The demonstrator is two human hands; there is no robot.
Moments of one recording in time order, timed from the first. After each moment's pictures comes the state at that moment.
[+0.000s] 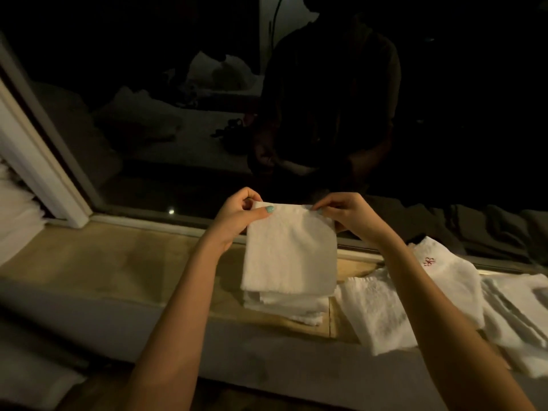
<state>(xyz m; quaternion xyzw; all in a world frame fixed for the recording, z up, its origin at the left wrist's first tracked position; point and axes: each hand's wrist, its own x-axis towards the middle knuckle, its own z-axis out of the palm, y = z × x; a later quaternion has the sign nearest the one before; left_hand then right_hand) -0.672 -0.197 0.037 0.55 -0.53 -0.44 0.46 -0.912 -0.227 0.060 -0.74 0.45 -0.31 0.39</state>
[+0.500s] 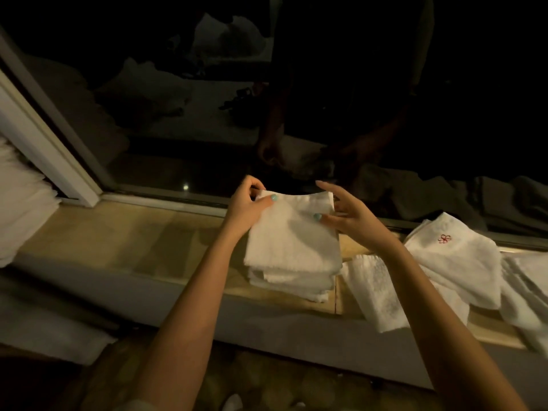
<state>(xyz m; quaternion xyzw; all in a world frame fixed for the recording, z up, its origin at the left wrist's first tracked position) -0.683 -0.205 -0.003 0.63 -0.53 -0.34 0.45 -0.922 -0.211 0.009 -0.72 0.41 -0.29 0.47</state>
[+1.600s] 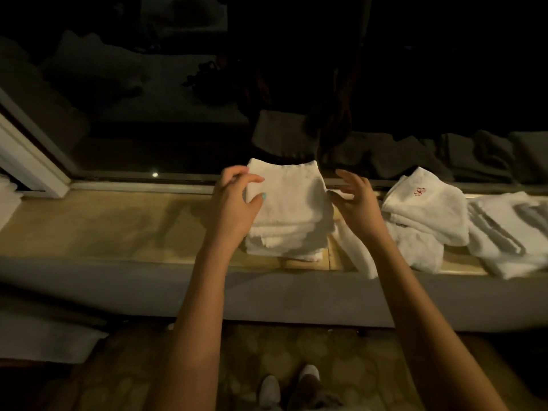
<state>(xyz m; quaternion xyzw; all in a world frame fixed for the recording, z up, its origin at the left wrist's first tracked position) -0.687 -0.135 -0.002 0.61 -0.66 -0.16 0.40 -0.920 -0.156 -0.018 -0.62 0.62 -0.40 0.28</state>
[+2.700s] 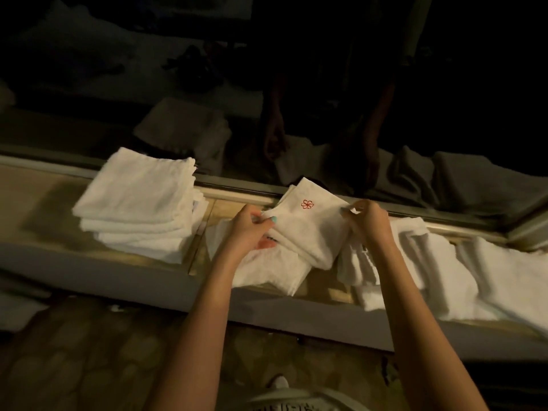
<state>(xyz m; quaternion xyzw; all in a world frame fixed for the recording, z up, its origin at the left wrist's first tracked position) -0.977 -0.171 -0.053 0.67 -0.36 -0.52 0.38 -1.202 -0.221 -0.040 -0.59 0.73 -0.22 0.26</state>
